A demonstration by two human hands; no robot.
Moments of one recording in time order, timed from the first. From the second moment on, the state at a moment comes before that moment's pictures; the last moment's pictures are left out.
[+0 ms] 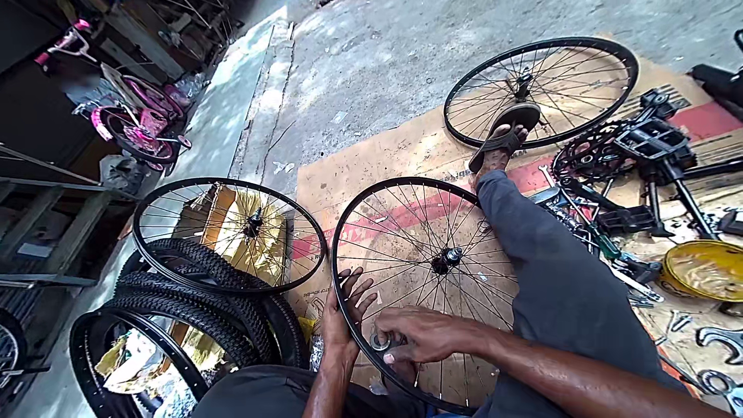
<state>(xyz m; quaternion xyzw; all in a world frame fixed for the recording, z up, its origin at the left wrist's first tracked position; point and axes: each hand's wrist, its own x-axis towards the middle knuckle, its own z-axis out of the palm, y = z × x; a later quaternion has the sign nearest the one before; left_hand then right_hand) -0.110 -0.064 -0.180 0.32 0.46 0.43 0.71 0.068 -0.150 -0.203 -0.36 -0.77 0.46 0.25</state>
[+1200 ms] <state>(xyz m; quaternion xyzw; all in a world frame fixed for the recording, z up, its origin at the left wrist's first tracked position) -0.113 -0.068 -0.186 0.28 0.47 0.44 0.71 0.050 -0.150 -0.204 -0.42 -0.81 0.32 0.26</state>
